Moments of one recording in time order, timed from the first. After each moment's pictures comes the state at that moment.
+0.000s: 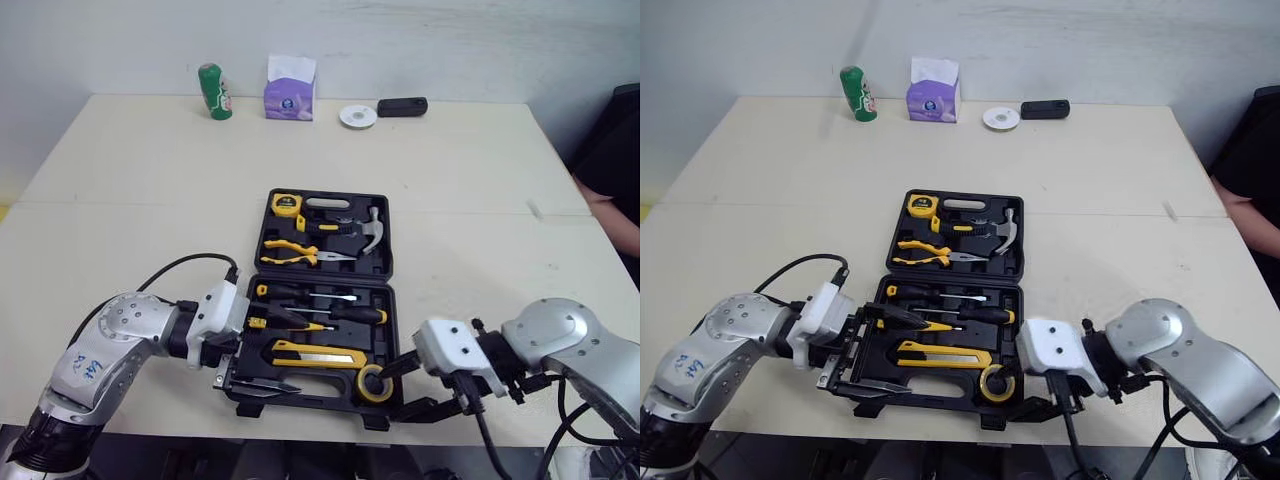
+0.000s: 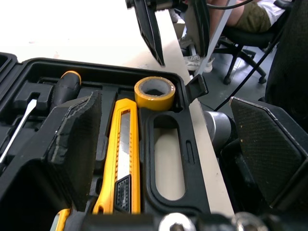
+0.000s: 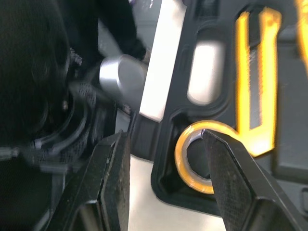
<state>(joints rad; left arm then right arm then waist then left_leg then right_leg) -0.16 0.80 -0.04 -0.46 -0.62 0.41 -1.20 -0.22 -0.99 0.13 -0.71 0.58 0.70 1.25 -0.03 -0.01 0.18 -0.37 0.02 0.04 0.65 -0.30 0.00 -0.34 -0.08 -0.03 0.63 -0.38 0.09</state>
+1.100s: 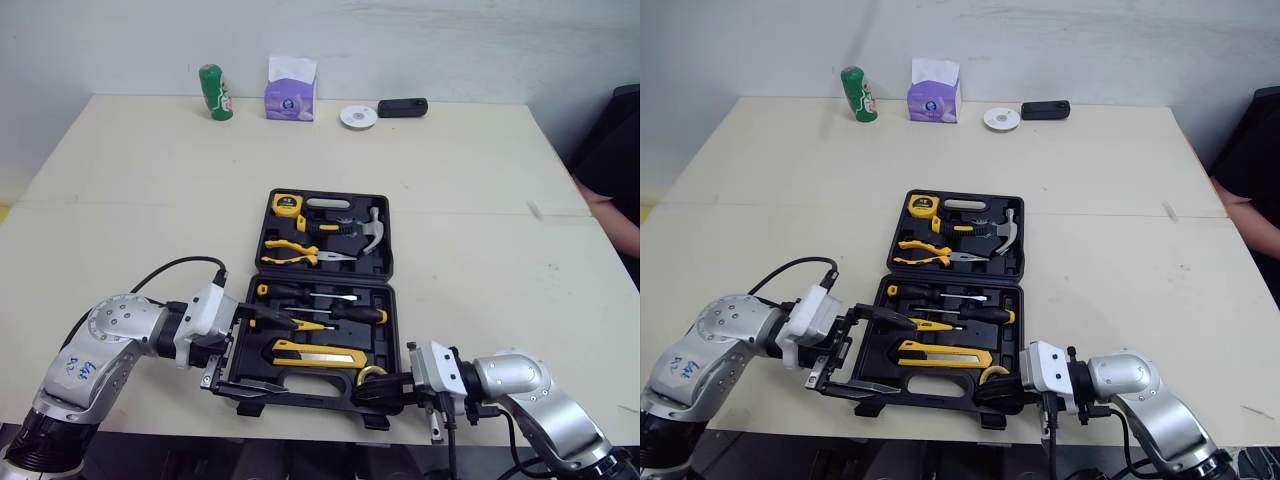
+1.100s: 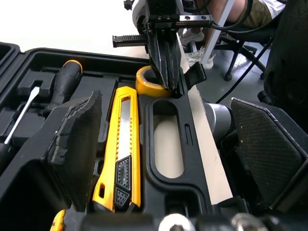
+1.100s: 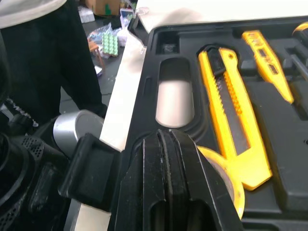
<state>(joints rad) -0.14 0.80 -0.01 -0.39 -0.60 0.34 -1.27 0.03 -0.70 0.24 -0.37 0.33 0.08 1.21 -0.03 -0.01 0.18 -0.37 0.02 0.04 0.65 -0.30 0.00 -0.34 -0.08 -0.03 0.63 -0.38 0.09</state>
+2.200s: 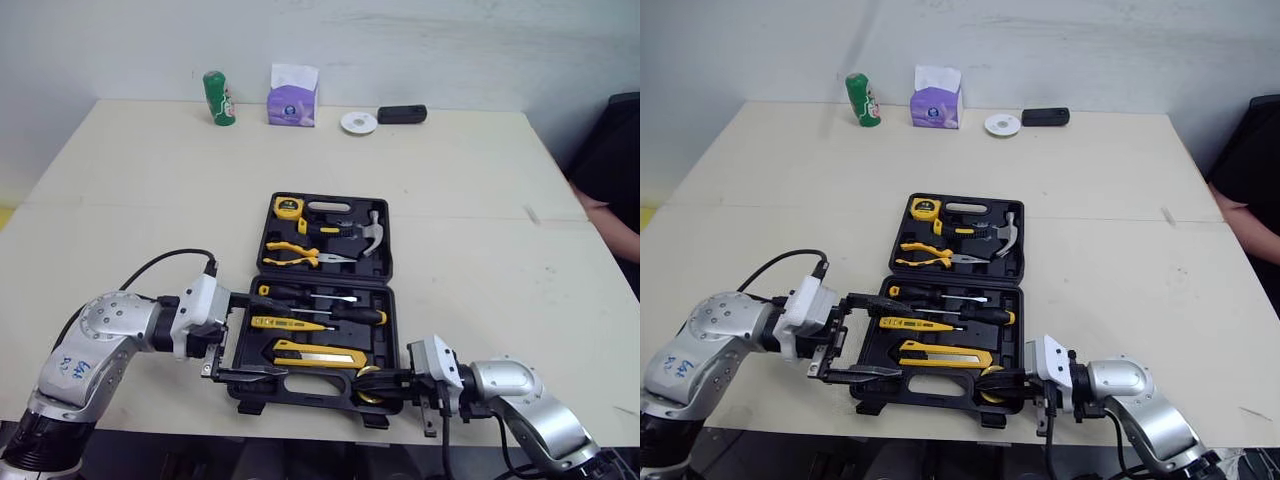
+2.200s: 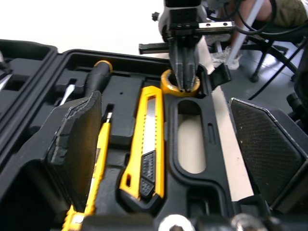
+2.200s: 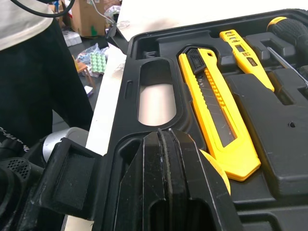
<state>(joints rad) -0.14 0.80 0.06 -0.35 -0.59 0.34 -1.19 0.05 -0.68 0.23 -0.30 0.43 0.11 1.14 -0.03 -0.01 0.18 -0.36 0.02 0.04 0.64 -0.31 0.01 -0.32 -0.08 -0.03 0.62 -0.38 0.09</state>
